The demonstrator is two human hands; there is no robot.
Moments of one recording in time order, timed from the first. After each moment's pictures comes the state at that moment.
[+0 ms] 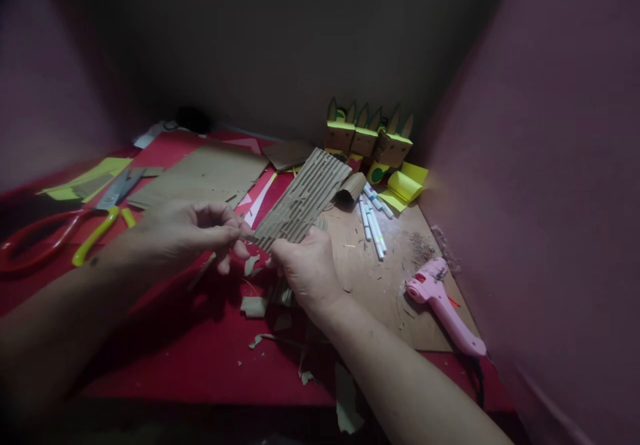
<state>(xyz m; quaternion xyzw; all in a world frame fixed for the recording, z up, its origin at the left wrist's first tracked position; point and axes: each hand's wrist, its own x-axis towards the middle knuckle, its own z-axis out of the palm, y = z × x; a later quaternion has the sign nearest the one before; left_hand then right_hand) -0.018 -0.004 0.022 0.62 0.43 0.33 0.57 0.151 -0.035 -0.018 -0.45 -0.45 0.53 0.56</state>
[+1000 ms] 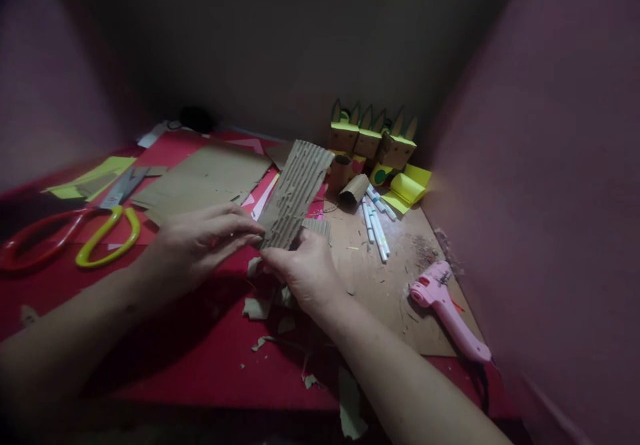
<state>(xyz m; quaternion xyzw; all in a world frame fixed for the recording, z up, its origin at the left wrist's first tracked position) -0.019 -0.005 0.003 0.88 0.29 0.39 0.04 0.148 -0.037 -0.012 -0.43 -0.40 0.61 0.53</state>
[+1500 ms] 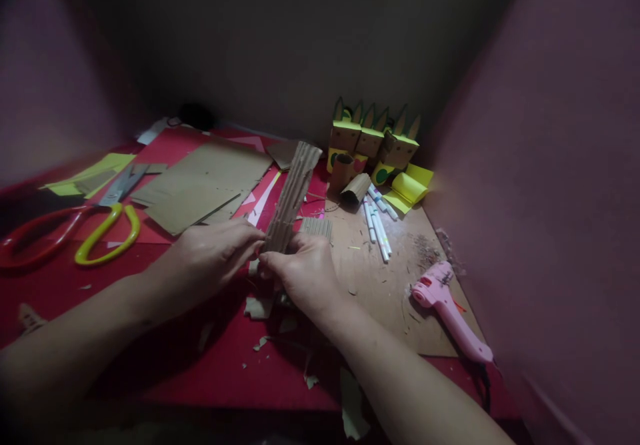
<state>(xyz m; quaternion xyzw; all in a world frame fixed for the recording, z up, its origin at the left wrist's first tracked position) -0.015 -0.012 -0.006 0.91 0.28 0.30 -0.08 0.148 -0.041 -0.012 -0.49 -0.45 0.57 0.49</state>
